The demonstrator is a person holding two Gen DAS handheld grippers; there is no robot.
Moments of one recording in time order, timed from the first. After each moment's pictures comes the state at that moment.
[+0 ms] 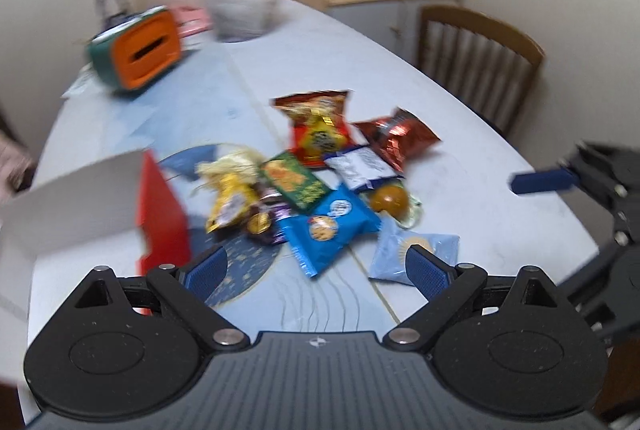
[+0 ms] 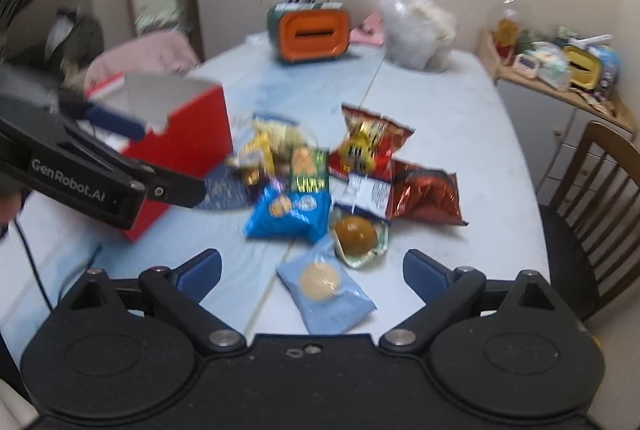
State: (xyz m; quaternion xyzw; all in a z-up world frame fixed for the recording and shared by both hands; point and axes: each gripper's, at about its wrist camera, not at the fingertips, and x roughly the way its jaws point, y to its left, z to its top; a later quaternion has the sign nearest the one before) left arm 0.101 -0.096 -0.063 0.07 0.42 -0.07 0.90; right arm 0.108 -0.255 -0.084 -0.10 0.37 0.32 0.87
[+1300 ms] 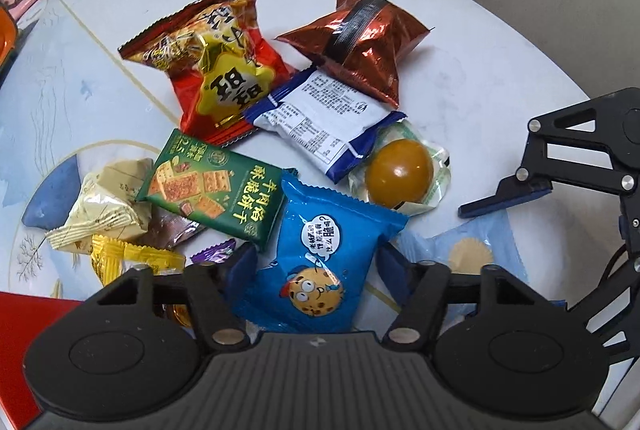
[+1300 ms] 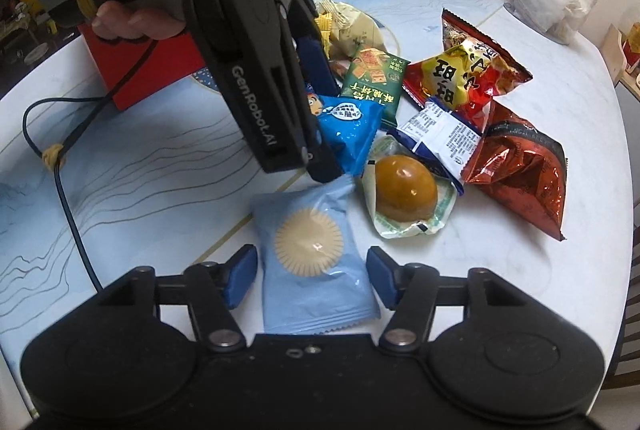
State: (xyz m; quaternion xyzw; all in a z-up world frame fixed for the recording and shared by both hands) left arm 0.245 -0.111 -0.155 0.16 0.55 -0.22 0.79; right arm 0.166 -0.227 -0.168 -0.23 0.43 0.44 0.75
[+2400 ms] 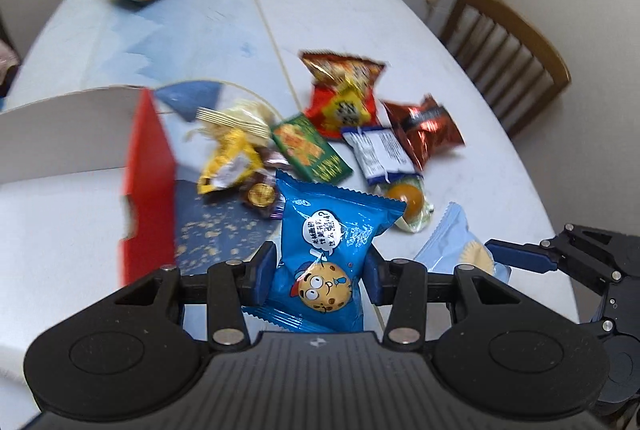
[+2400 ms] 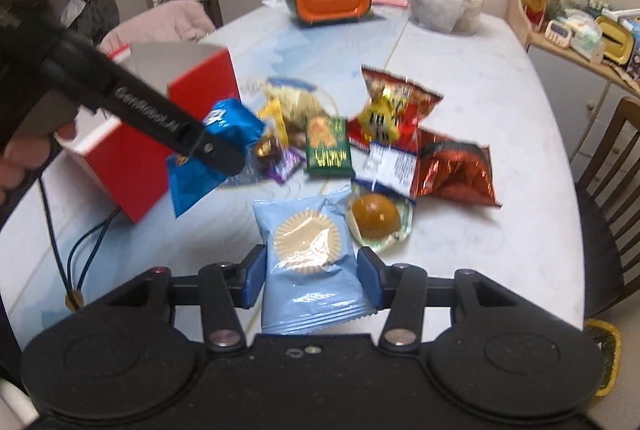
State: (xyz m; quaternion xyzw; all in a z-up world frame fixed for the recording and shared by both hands) left arm 0.146 -0.049 -0.056 -0.07 0.50 -0.04 0.86; right arm 0.131 -0.243 -0.092 -0.10 0.42 0.34 0.84
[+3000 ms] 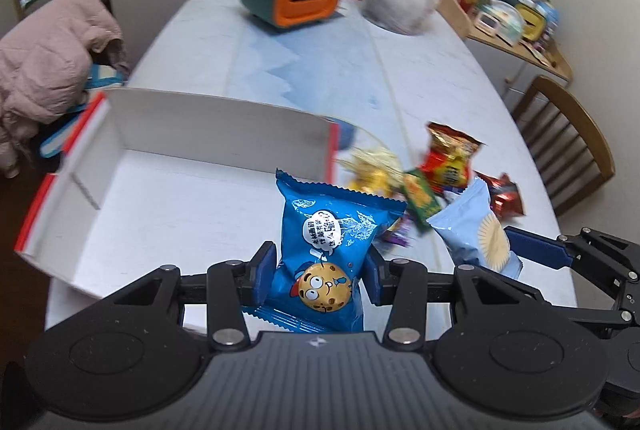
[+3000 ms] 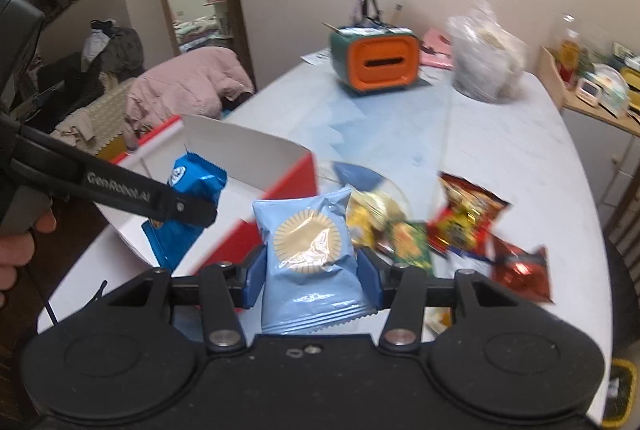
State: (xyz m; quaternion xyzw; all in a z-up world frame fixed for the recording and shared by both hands) left arm 0.091 0.055 -0.008 -0.13 0.46 0.08 0.87; right arm 0.130 -0.142 -0.021 -0.07 0.37 0.37 0.85
